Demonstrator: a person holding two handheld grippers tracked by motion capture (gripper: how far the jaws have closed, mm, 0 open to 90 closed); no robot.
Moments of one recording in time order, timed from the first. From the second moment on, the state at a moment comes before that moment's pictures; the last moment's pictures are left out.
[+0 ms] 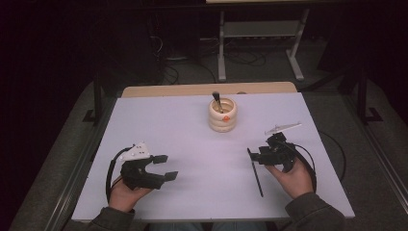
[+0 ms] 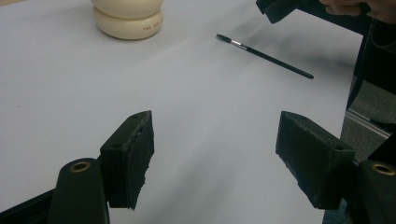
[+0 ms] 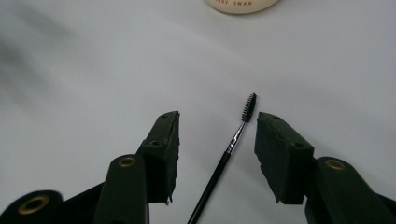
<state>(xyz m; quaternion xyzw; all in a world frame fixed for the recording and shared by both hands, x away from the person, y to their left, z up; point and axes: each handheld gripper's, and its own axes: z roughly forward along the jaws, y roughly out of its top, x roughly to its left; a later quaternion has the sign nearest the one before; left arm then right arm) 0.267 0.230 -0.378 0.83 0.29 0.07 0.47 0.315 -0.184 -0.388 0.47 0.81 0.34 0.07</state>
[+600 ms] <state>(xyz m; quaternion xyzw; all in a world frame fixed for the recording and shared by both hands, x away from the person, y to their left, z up) 0.268 0.229 -0.380 0.83 0.29 0.07 0.47 0.314 -0.173 -0.412 0.50 0.81 0.29 0.05</state>
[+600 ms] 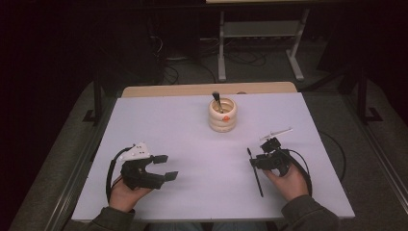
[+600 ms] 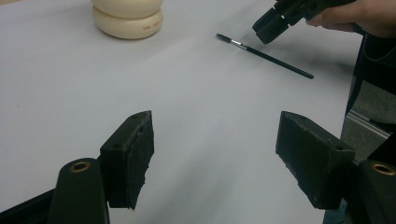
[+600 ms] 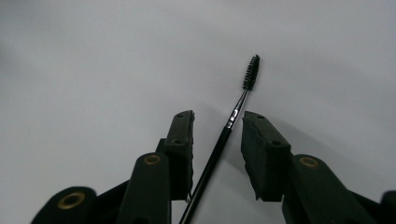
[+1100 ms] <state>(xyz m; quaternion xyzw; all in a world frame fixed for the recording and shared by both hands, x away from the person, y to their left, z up) 0.268 0.229 -0.380 0.83 0.29 0.06 0.47 0.314 -0.167 -0.422 0.50 0.82 0.26 0.06</state>
